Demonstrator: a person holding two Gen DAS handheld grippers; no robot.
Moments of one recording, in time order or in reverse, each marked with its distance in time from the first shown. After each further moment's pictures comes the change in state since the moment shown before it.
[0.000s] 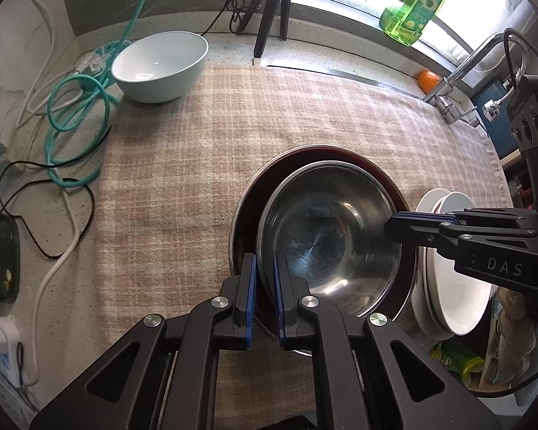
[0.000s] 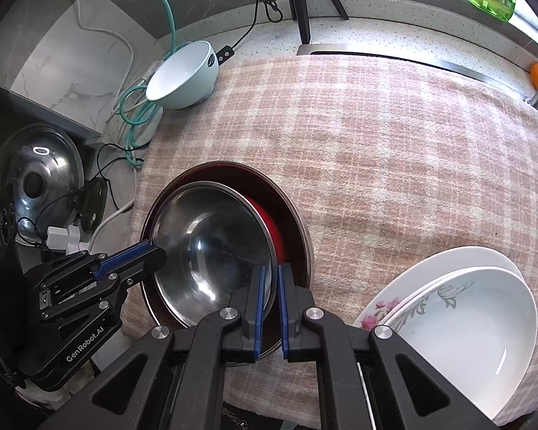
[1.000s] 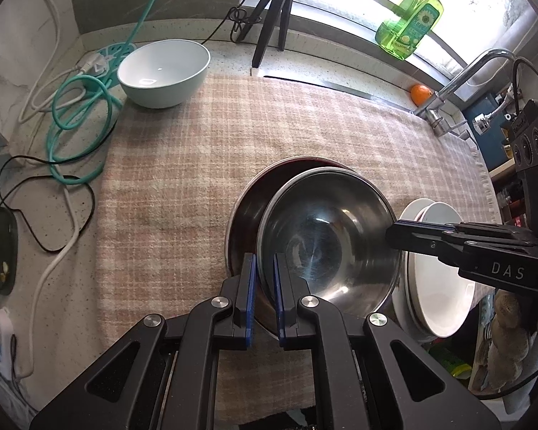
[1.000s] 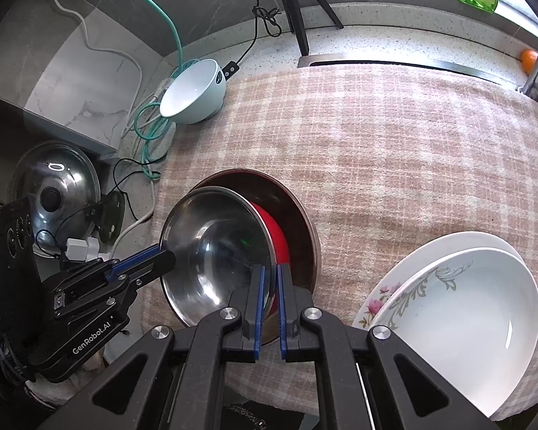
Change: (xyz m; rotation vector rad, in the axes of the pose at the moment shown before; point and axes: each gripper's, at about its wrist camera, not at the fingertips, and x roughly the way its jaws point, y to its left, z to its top) left arm -0.014 0.001 0.000 -0.036 -0.023 -0.042; right arm -0.020 -0.001 -0.006 0.040 -0.037 0.053
